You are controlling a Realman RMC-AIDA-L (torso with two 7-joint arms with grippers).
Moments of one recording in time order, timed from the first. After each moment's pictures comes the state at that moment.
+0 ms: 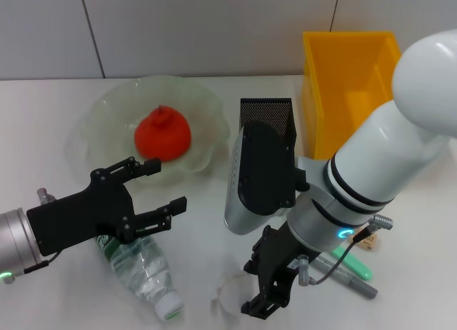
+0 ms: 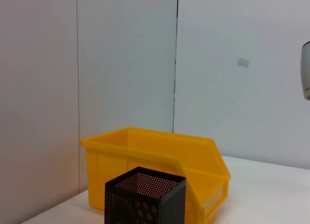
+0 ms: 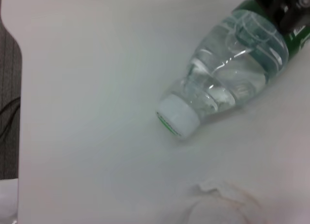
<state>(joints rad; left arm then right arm) -0.37 -2.06 0.92 0.54 1.58 1.48 -0.97 0.78 2.08 1.30 1.17 0.82 -1.39 2.35</state>
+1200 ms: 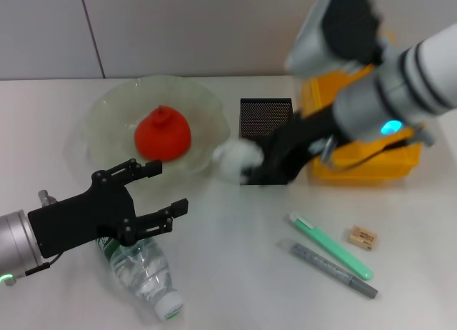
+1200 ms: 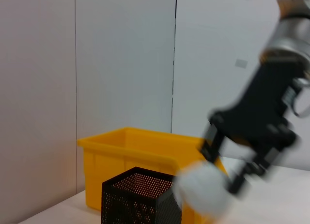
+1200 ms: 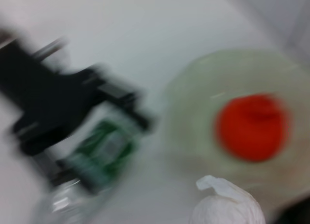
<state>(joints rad) -0.37 -2.07 0.92 0.54 1.58 1.49 -0.96 0.70 2.08 1.74 1.38 0.78 -1.40 2.35</state>
